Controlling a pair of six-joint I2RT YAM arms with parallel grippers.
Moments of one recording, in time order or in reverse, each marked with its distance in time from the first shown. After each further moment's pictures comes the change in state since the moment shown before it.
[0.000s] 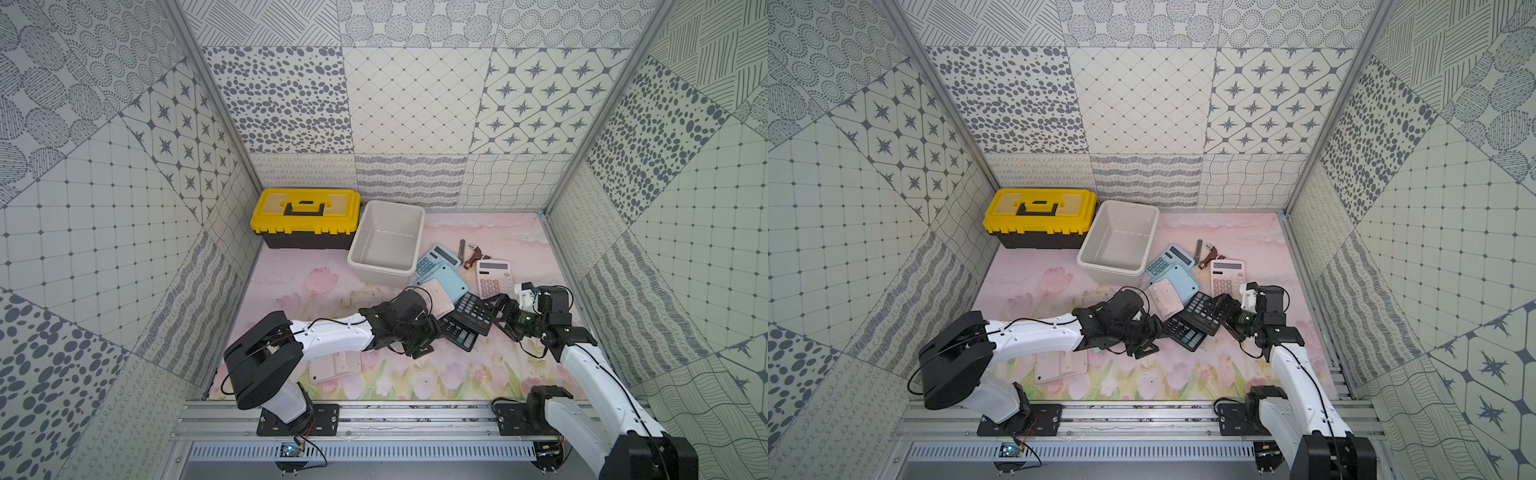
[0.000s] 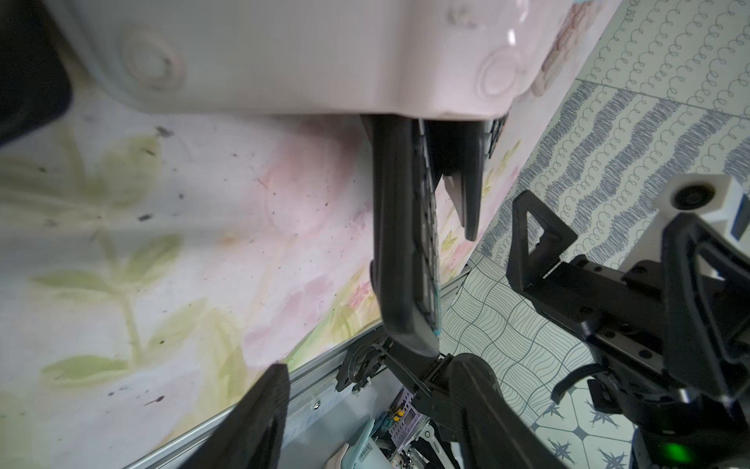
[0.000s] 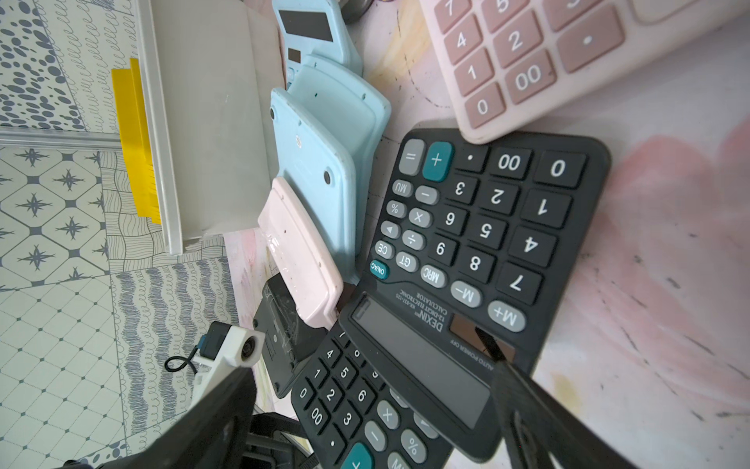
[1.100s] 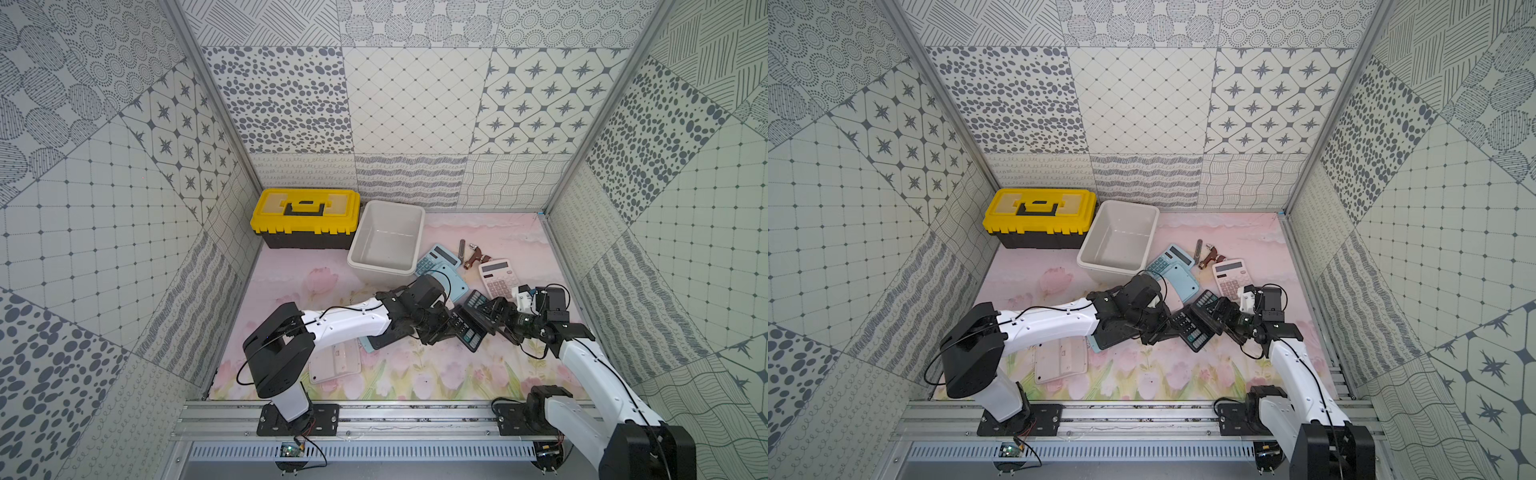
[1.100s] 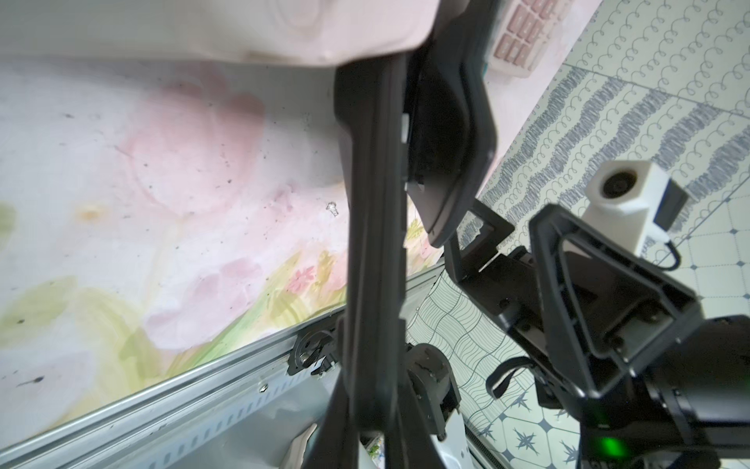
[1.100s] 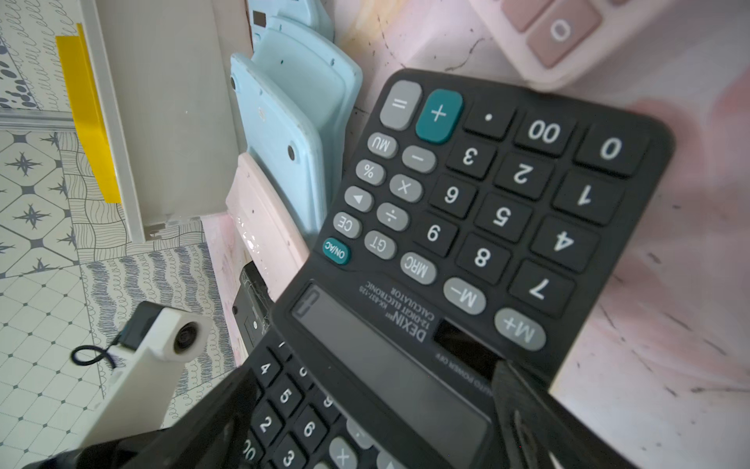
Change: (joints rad) left arm -0.011 0.072 0.297 -0.250 0.042 0.011; right arm 0.000 0.057 0.031 -0.071 -0.002 -0.069
